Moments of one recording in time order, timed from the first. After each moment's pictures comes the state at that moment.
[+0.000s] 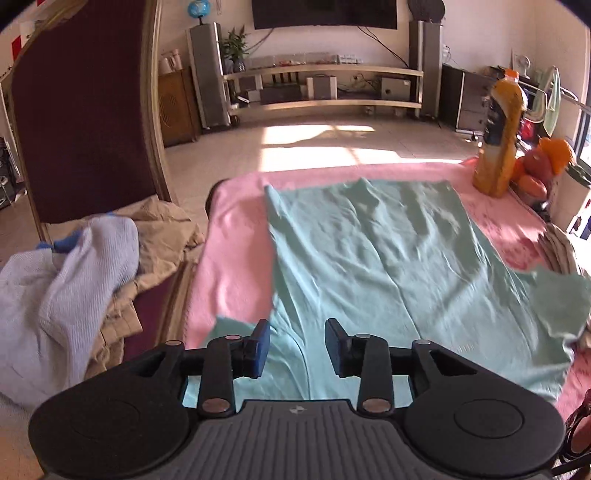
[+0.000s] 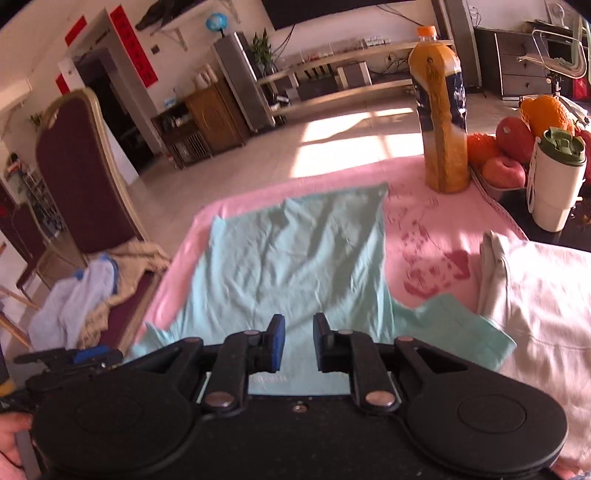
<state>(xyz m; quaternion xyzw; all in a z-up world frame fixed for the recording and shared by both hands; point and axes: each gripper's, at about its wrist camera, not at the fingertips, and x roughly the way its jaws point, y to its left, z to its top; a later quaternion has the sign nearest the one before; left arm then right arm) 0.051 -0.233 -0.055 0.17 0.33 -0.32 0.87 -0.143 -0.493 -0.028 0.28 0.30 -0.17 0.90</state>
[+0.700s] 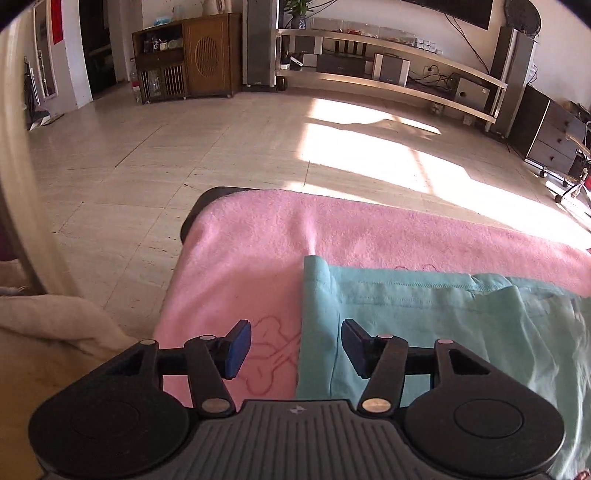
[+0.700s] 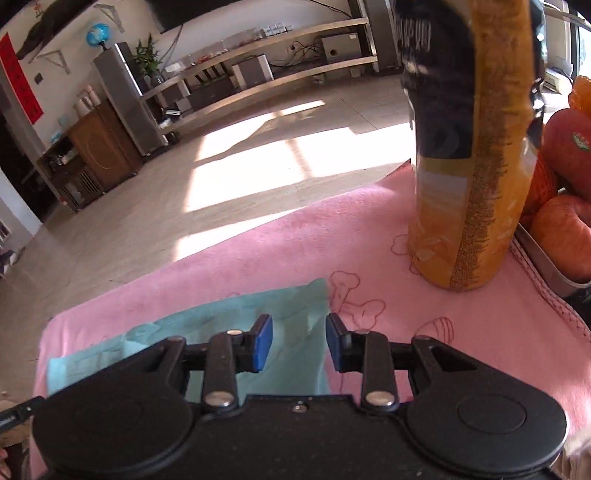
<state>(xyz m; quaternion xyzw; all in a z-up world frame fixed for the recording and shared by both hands) 0.329 -0.413 -0.159 0.10 0.40 -0.26 0.87 0.109 -0.700 -0.159 0.30 0.33 -0.33 0.83</state>
